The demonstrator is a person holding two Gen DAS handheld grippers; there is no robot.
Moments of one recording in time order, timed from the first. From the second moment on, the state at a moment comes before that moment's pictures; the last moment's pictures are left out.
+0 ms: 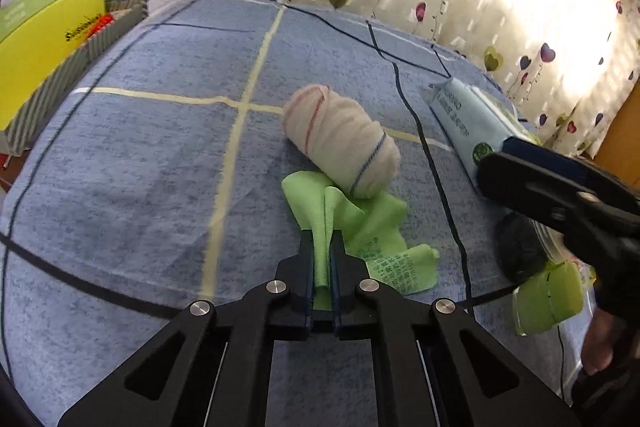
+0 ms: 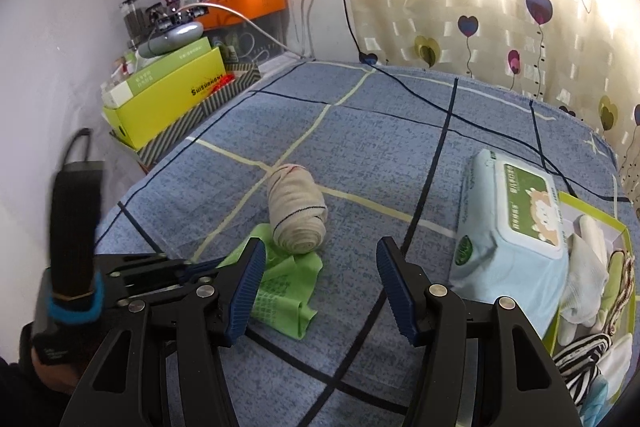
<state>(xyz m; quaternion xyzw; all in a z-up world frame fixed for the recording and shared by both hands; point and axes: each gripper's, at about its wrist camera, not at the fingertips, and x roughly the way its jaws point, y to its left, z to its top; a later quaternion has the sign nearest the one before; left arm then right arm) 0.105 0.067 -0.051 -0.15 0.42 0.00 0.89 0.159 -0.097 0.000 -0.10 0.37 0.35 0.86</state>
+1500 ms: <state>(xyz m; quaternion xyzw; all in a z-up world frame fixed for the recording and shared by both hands) 0.049 0.110 -0.006 -0.17 0.34 0.04 0.92 0.134 -0.050 0.004 -0.13 0.35 0.36 0.85</state>
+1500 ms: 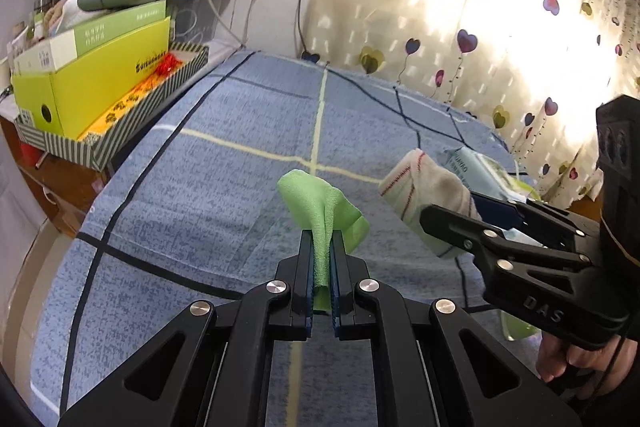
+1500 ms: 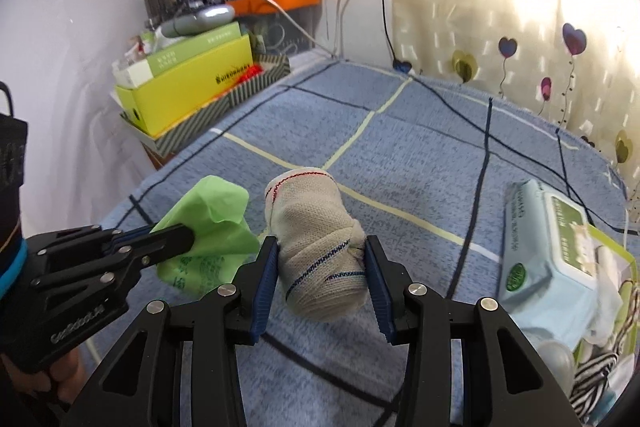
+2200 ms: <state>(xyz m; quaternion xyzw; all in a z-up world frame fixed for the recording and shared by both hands) 0.044 0.048 0.053 -0.11 0.30 0.00 0.95 0.102 -0.139 0.051 -0.08 0.29 0.35 0.89</state>
